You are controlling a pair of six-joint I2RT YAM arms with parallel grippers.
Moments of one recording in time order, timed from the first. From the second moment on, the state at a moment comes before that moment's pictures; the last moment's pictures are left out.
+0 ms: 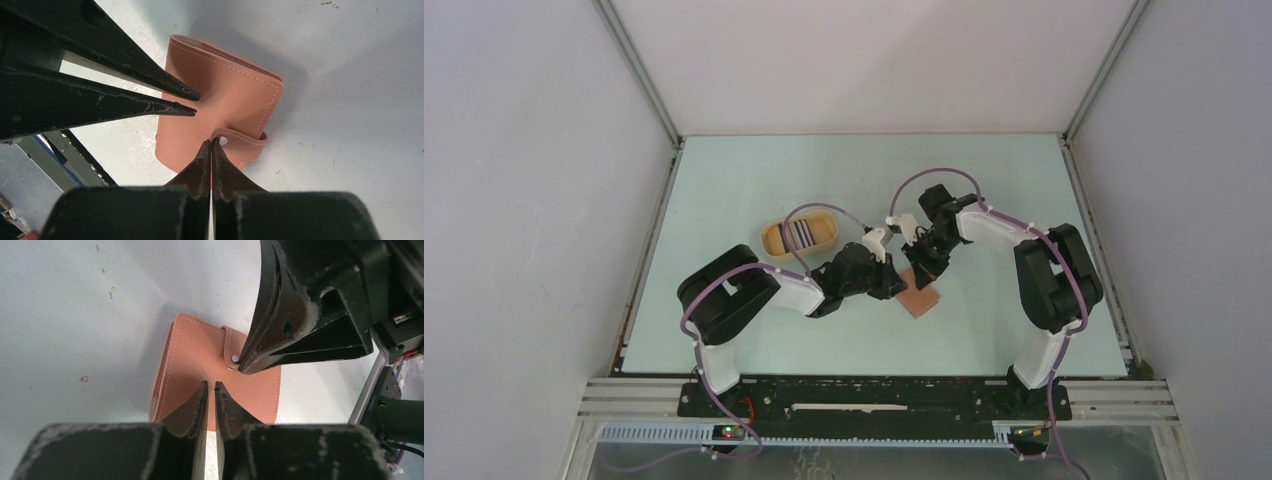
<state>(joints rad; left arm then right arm) -0.88 1.85 0.75 0.63 0.16 -0.60 0.45 1.81 1.21 -0.81 -0.47 -0.43</state>
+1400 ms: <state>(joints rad) -0.87 1.85 0.75 0.64 0.17 -0.61 0.42 1.94 1.29 -0.94 -0.63 -0.47</state>
